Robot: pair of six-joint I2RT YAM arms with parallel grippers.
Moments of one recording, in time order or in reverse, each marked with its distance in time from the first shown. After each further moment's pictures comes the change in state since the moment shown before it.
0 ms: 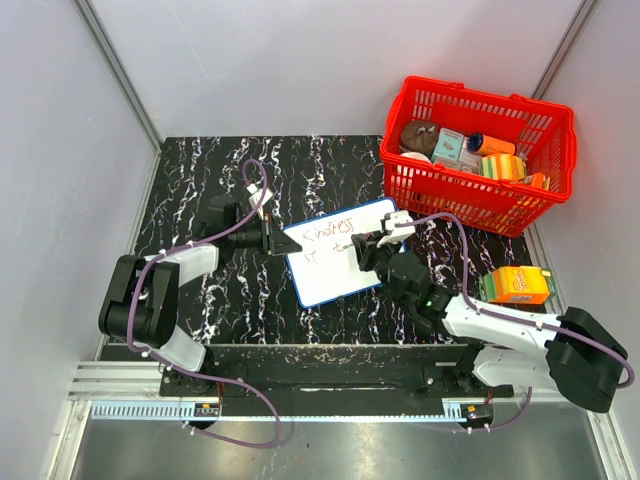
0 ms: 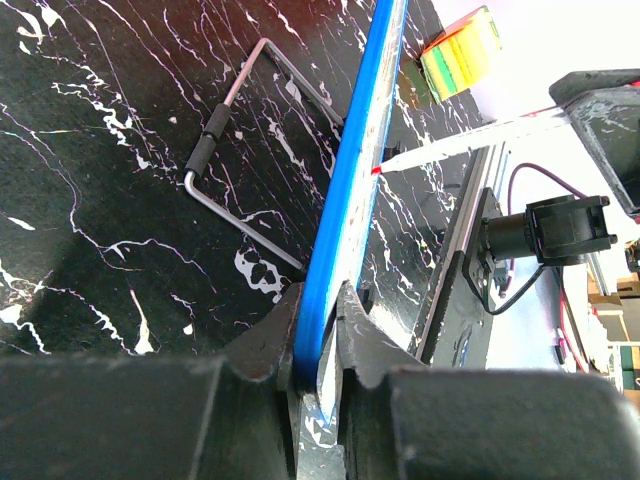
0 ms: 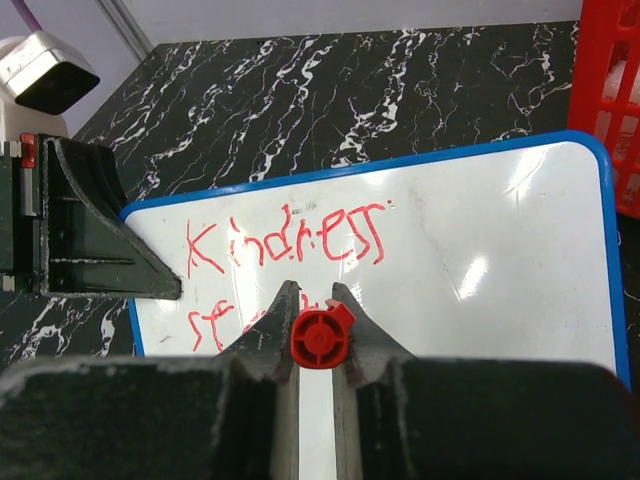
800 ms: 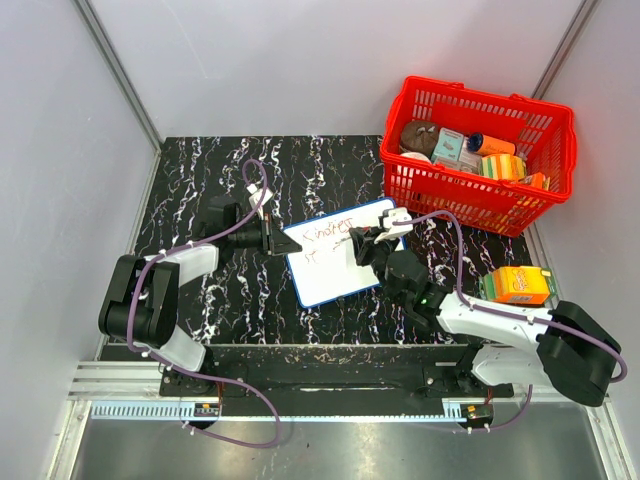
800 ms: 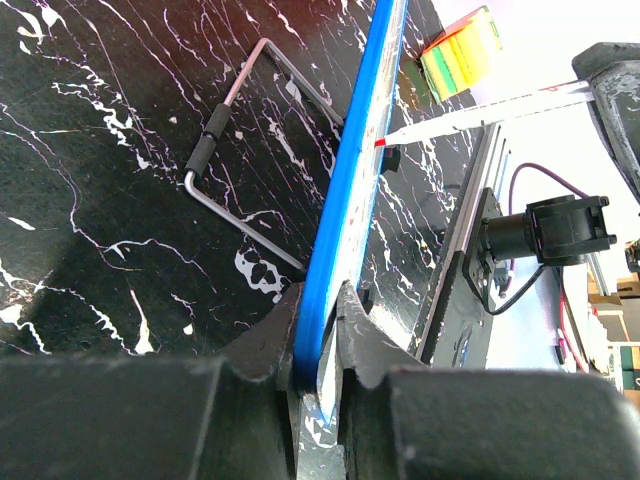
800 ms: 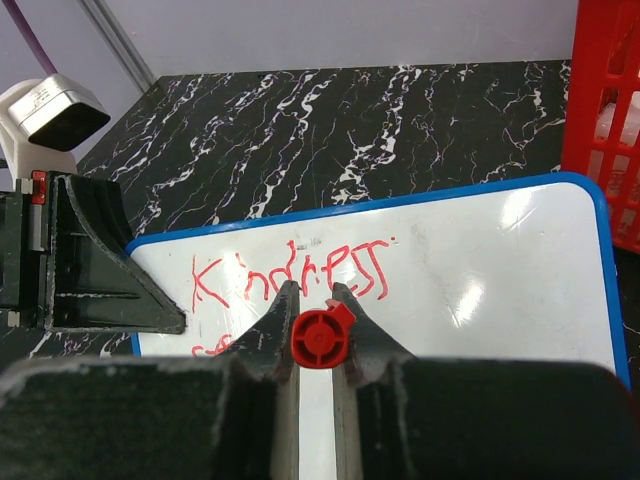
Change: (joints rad) left arm 0.000 0.000 0.000 0.000 0.000 0.000; right arm 0.001 0.045 0.014 0.090 0.017 -0.044
